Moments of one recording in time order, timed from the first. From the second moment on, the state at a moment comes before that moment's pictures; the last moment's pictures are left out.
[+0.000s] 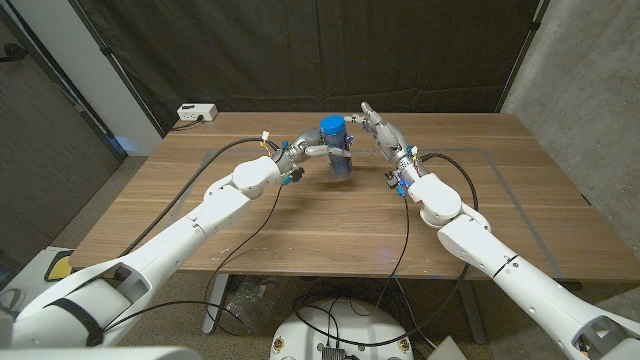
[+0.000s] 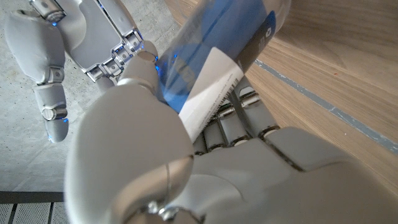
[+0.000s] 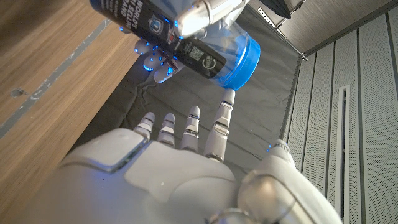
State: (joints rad) left arm 0.66 0.57 0.62 -1.51 -0.30 -0.15 -0.16; left_hand 1.10 0.04 0.32 -0.21 0.22 0.65 0.05 0.22 0.21 0.74 -0.07 0.21 0.22 0.74 -0.07 0.20 0.20 0.78 0.01 0.24 0.18; right arm -0.93 -0.56 -0.52 -1.75 0.29 0.26 -0.10; right_hand 0.16 0.06 0.15 -0.10 0.18 0.75 -0.10 0.27 0.20 0.23 0.00 0.24 0.19 -0.02 0.12 0.19 0.18 -0.15 0.21 0.22 0.20
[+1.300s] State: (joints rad) left arm 0.63 0.57 0.65 -1.53 -0.30 -0.04 -0.18; left_hand 1.10 0.04 0.32 -0.21 0.22 0.65 0.05 0.22 0.21 0.73 -0.07 0.21 0.22 0.74 -0.07 0.20 0.19 0.78 0.01 0.24 0.18; right arm -1.02 -0.60 -0.47 -1.81 0.25 0.27 -0.16; right_hand 0.16 0.06 0.16 -0.11 0.18 0.76 -0.10 0.26 0.20 0.25 0.02 0.24 0.19 0.02 0.12 0.19 0.18 -0.15 0.21 0.22 0.20
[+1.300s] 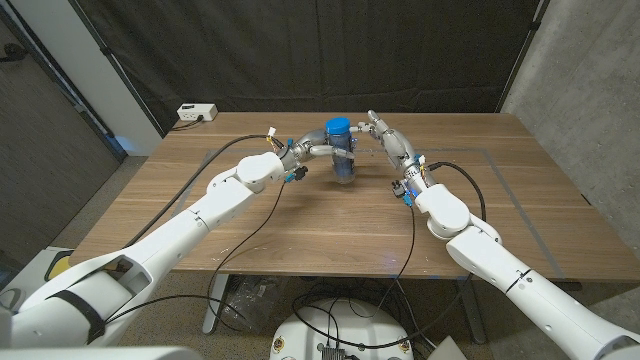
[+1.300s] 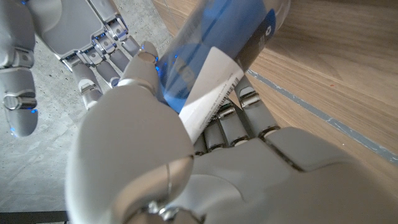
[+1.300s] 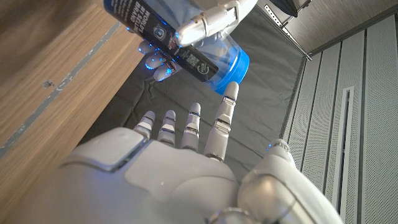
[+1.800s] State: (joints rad) left arm 0.65 0.57 0.65 -1.56 -0.29 -0.04 -0.15; left_hand 1.10 0.04 0.32 -0.21 0.22 0.65 0.05 0.22 0.21 0.73 -0.07 0.21 0.22 0.74 -0.07 0.20 0.19 0.78 0.01 0.24 0.18; right arm -1.02 -0.60 -0.46 -1.81 0.27 0.24 -0.16; right_hand 0.16 0.06 0.15 -0.10 0.18 0.53 -0.05 0.18 0.20 0.21 0.07 0.23 0.19 0.01 0.13 0.19 0.18 -0.12 0.21 0.22 0.20
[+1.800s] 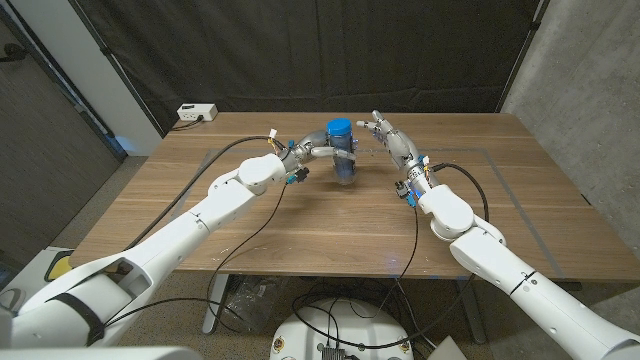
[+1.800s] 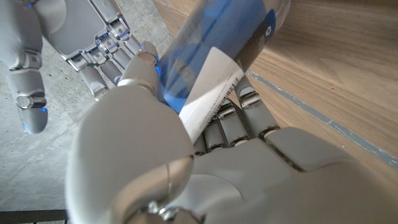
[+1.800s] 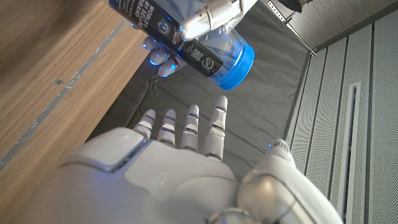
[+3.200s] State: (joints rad) left arm 0.68 0.60 0.63 -1.61 -0.29 -0.04 -0.13; left_hand 1.10 0.04 0.34 -0.20 0.22 0.65 0.05 0.22 0.21 0.74 -0.08 0.21 0.22 0.74 -0.07 0.20 0.19 0.77 0.02 0.23 0.18; right arm -0.92 -0.56 -0.52 -1.75 0.27 0.23 -0.11; right_hand 0.16 0.06 0.15 -0.10 0.18 0.66 -0.09 0.26 0.22 0.22 0.09 0.22 0.19 0.00 0.12 0.19 0.18 -0.12 0.21 0.22 0.20
